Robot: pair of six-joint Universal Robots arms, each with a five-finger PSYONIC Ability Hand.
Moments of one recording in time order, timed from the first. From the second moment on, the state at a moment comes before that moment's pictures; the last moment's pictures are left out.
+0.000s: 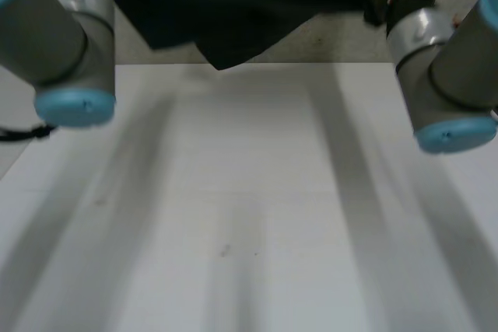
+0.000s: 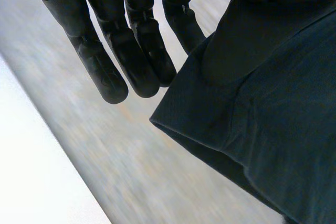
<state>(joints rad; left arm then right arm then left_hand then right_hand) 4.26 -2.04 -0.92 3.43 -1.82 3.62 2.00 -1.09 1.03 -0.29 1.57 2.58 1.12 1.20 1.19 1.20 1.00 0.95 1.18 1.19 1.19 1.00</state>
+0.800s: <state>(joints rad) 4.23 -1.51 -1.75 2.66 -1.60 3.66 1.93 -1.41 1.63 0.61 1.46 2.31 1.12 1.20 1.19 1.20 1.00 0.96 1.18 1.19 1.19 1.00</state>
